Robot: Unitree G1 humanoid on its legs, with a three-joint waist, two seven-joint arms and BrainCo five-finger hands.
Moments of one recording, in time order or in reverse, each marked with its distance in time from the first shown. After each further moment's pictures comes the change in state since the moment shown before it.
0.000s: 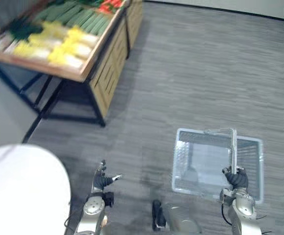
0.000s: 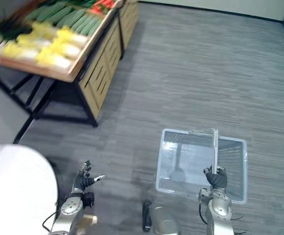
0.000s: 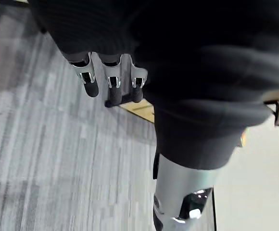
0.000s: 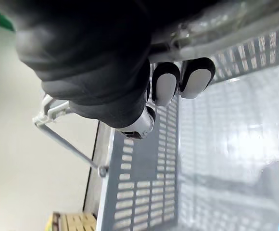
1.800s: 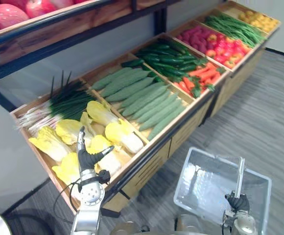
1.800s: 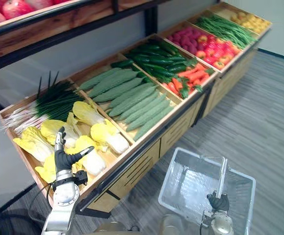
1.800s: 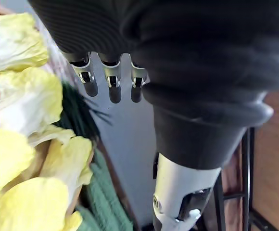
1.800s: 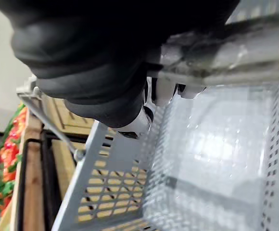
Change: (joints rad) left arm 0.004 -0.062 0.044 -0.615 0.364 0.004 0.289; right arm 0.126 0.060 -0.051 0.176 -0.035 -0.041 -0.016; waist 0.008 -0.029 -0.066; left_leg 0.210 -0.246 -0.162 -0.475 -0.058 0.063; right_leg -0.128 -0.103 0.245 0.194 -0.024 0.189
